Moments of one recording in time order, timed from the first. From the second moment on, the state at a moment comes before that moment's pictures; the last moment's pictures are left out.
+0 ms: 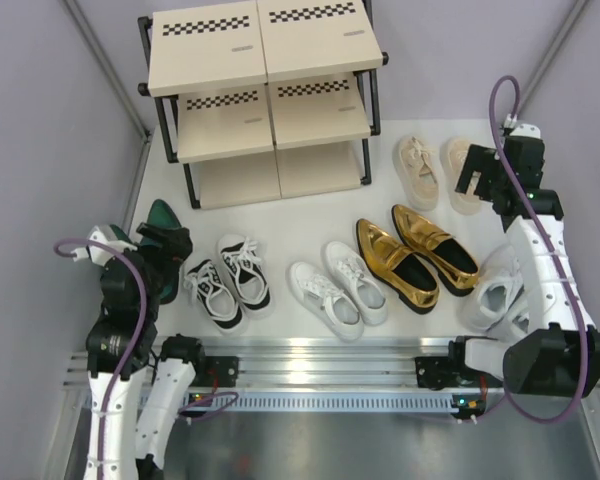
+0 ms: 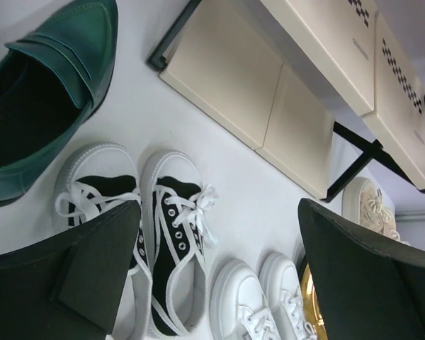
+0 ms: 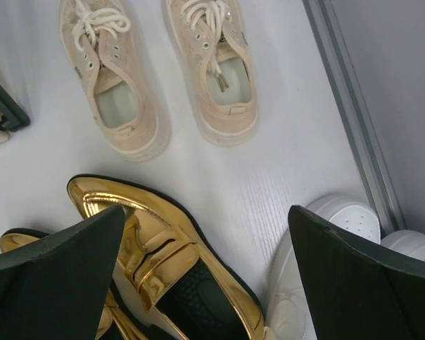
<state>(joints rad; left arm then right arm) -0.08 0.40 0.86 -0.78 -0.28 -0.84 -0.06 1.21 1.20 -0.59 0.18 0.13</state>
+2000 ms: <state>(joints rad) -0.95 1.19 0.63 -0.56 -0.77 -1.12 0.22 1.02 0.97 -0.78 -0.62 -0.55</state>
